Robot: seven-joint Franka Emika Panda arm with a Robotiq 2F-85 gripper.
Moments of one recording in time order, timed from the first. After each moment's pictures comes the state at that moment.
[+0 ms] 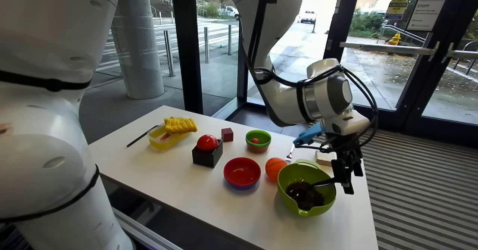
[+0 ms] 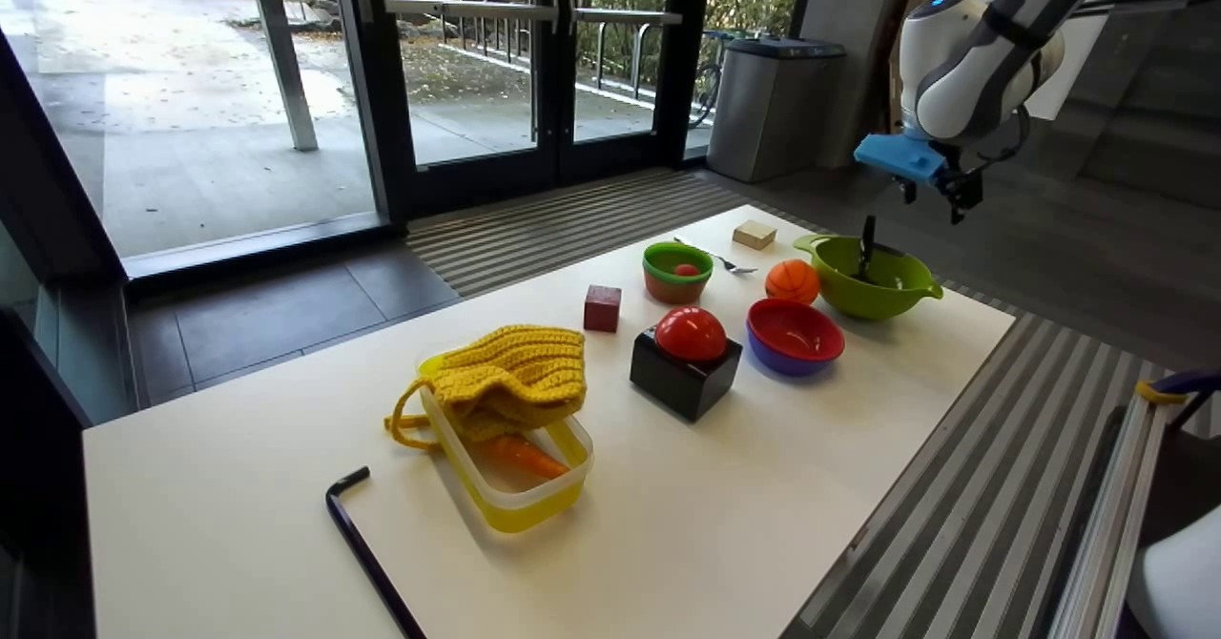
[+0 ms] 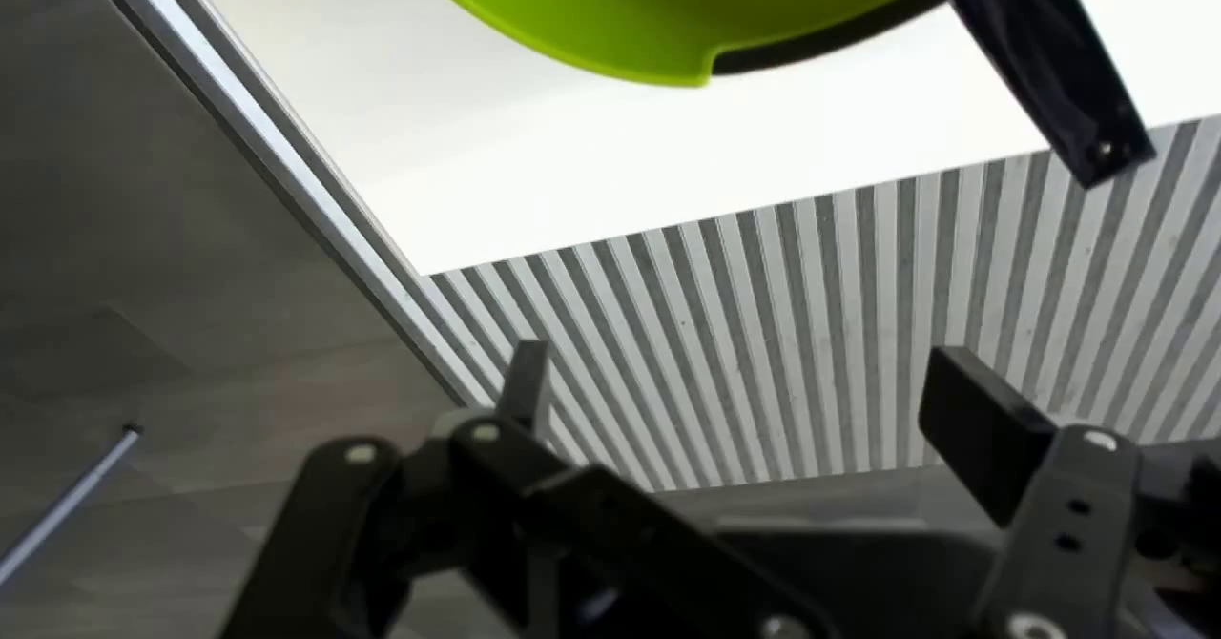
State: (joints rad) arm -0.43 0.46 -0.37 -2.06 -0.65 2.63 1.69
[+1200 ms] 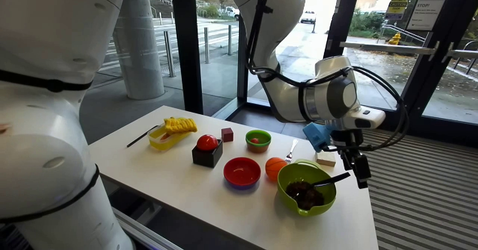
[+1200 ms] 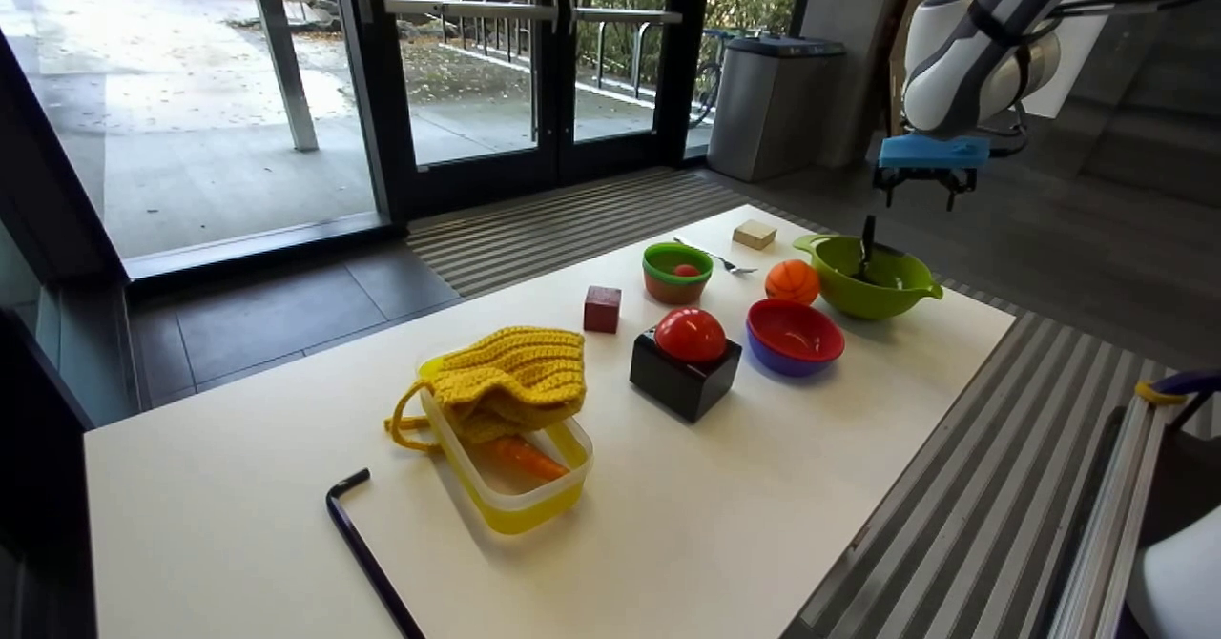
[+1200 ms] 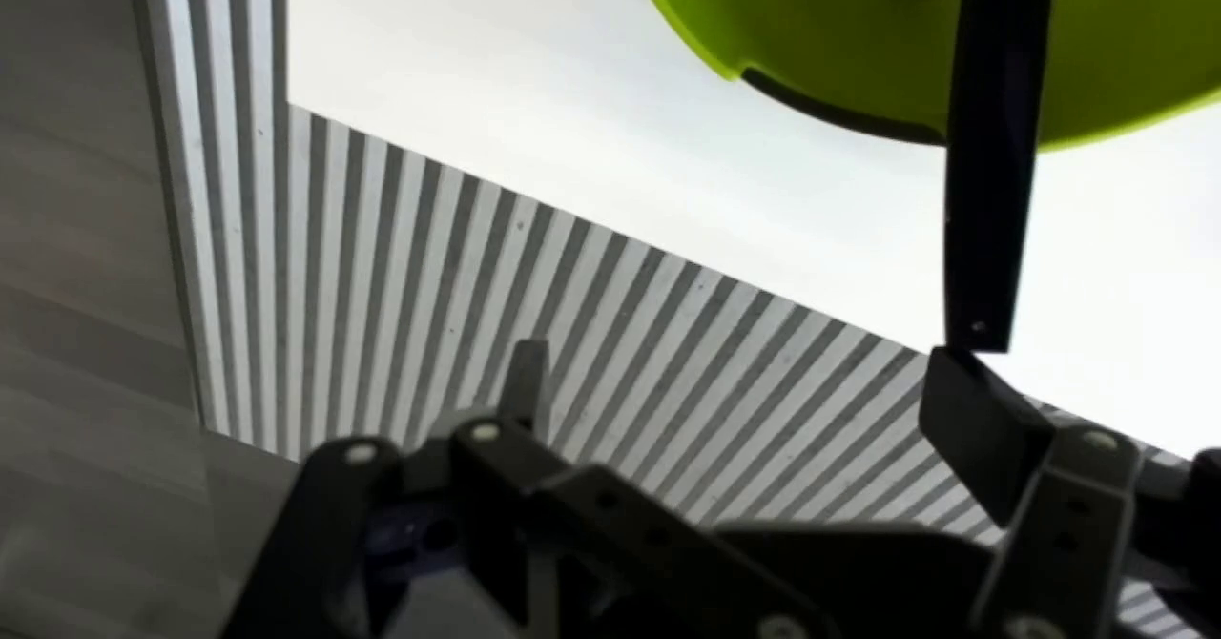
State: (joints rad) arm -0.42 0.49 -0.38 -2.04 -0.47 2.71 0.90
